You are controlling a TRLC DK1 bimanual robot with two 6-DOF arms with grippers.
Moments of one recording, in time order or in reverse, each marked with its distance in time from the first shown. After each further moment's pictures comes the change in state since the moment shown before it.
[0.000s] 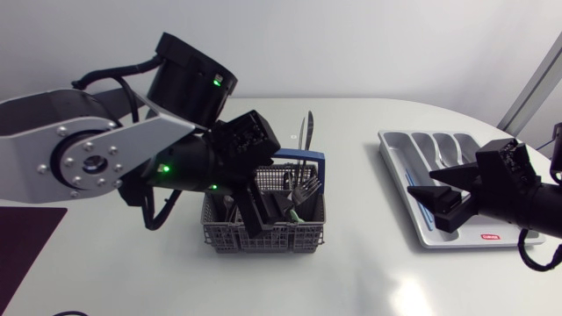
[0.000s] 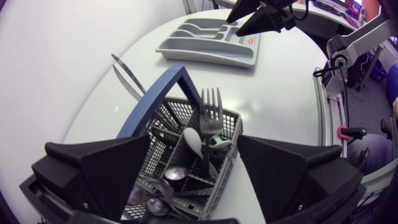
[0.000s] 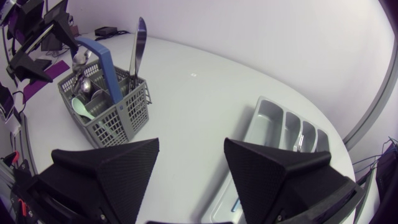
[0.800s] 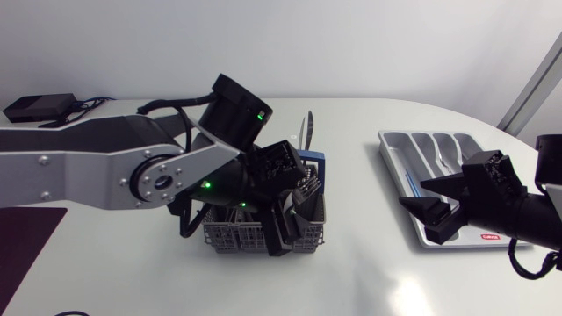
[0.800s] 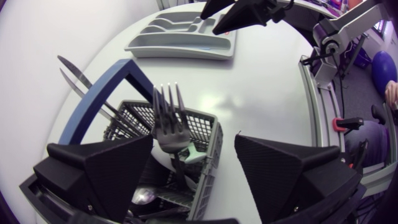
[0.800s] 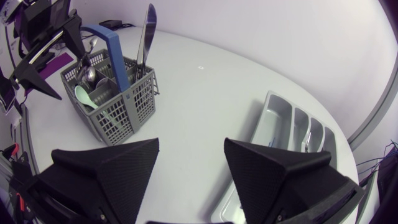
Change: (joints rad) left arm -0.037 0.143 0.000 0.071 0.103 0.038; right arm 0.057 -0.005 -0.050 0.021 0.039 0.000
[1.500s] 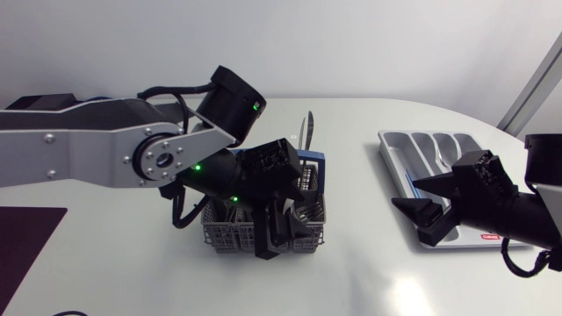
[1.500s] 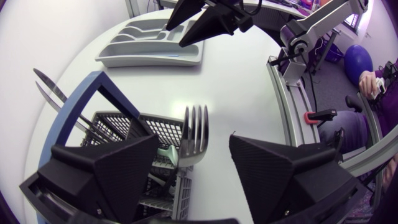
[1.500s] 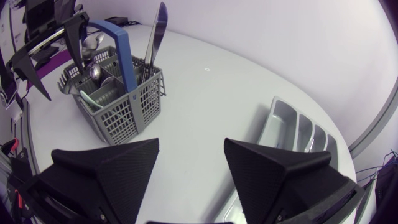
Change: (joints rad) left arm 0.057 0.031 0.058 -0.113 0.234 0.107; right arm 0.072 0.007 0.000 0.018 0.034 0.000
